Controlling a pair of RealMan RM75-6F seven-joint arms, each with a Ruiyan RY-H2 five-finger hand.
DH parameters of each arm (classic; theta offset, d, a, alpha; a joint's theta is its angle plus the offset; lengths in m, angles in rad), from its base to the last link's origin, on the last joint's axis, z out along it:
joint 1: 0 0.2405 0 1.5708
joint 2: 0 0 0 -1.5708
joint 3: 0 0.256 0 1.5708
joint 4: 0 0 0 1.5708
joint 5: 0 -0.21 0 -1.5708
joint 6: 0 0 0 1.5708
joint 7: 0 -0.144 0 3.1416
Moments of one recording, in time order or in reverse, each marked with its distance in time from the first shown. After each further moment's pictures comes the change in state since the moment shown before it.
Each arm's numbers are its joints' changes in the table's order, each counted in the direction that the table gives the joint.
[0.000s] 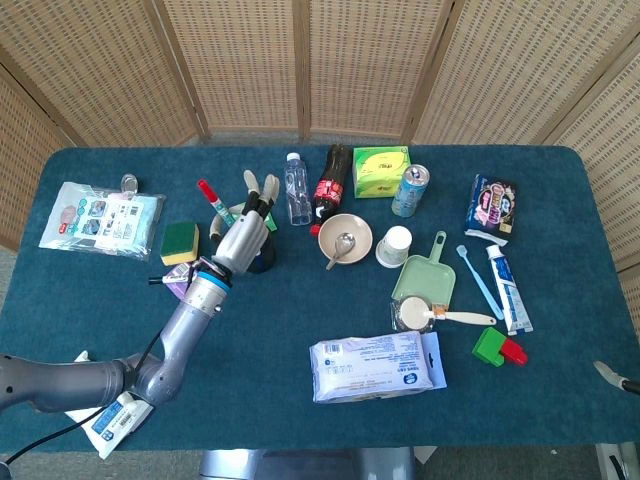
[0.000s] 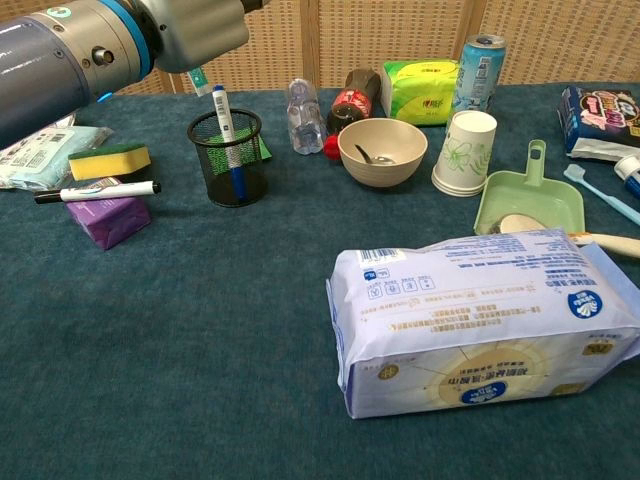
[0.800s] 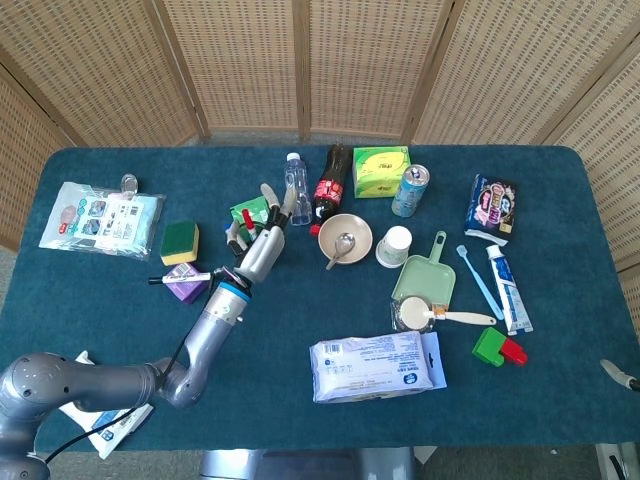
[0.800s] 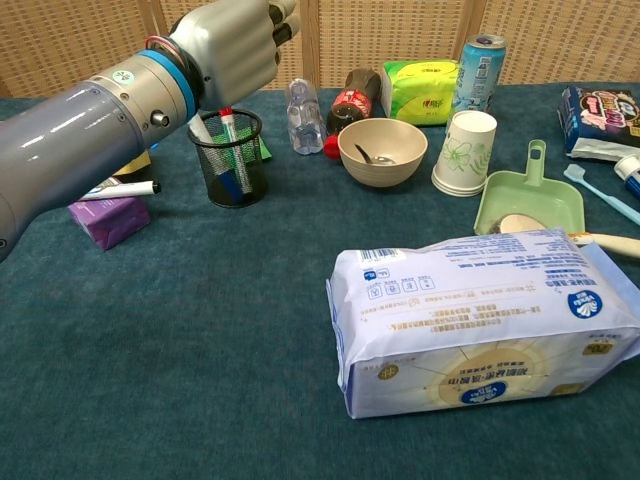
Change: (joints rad) left arm -0.049 0.167 0.072 -0.168 -0.009 -0.073 -0.095; right arm -0.007 -0.006 0.007 -0.010 -0.007 -0.007 -0.038
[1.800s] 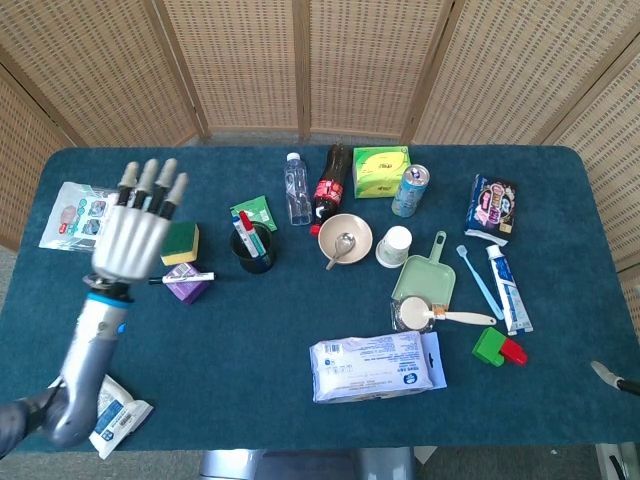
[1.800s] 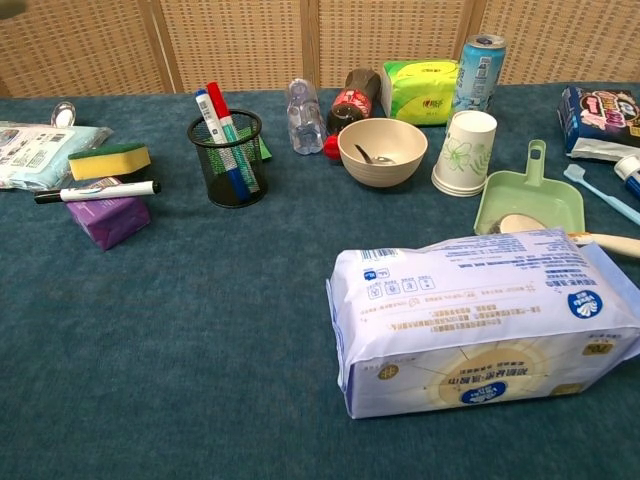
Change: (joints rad) left arm 0.393 -0.491 -0.018 0.429 -0.255 -0.246 1.089; right arm 0.010 0.029 -0.002 0.028 -0.007 -0.003 0.168
